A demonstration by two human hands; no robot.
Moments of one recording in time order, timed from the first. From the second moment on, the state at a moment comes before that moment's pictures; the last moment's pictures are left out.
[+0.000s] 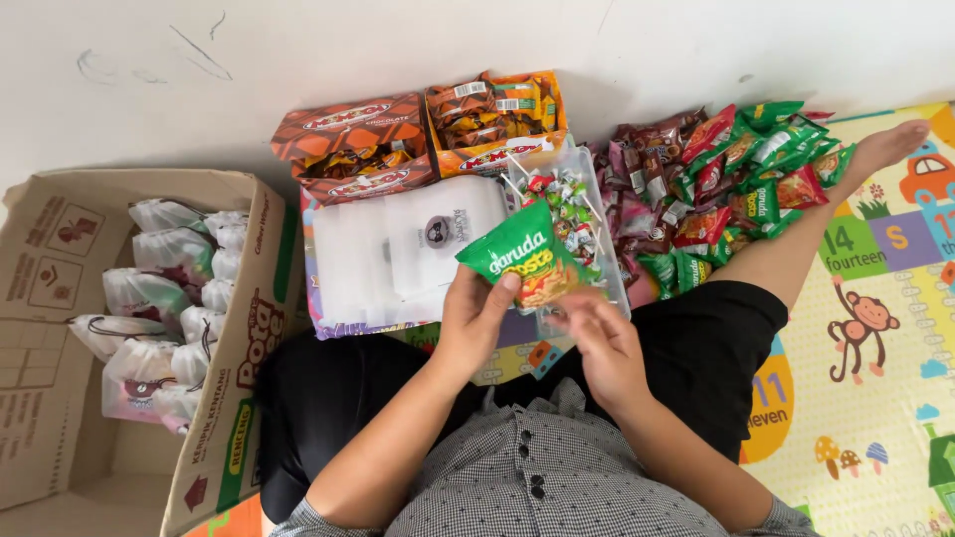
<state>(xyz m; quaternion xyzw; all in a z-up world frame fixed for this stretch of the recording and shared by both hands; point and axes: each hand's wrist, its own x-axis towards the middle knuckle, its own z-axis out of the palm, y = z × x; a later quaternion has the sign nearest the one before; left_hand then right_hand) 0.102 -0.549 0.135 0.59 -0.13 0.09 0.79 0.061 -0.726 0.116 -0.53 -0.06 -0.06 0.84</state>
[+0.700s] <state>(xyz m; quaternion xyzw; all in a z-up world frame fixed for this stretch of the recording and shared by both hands) 0.078 -0.534 0.185 0.82 -0.22 -0.04 0.54 0.087 -0.753 0.134 -0.72 -0.10 0.00 0.69</state>
